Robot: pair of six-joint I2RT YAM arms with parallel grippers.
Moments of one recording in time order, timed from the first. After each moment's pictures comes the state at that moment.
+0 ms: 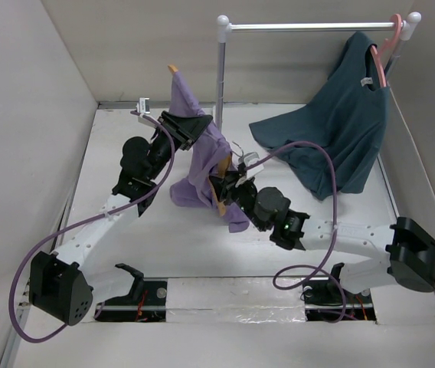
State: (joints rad) left arm -0.46 1.15 0.89 0.52 0.19 -1.14; right arm 1.12 1.34 0.80 0.64 0.47 0.13
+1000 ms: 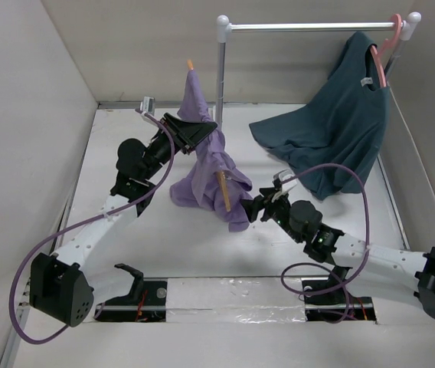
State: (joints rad) left arm -0.42 1.14 0.87 0.59 0.40 -1.26; right arm 0.94 0.98 0.40 0.51 0.32 0.24
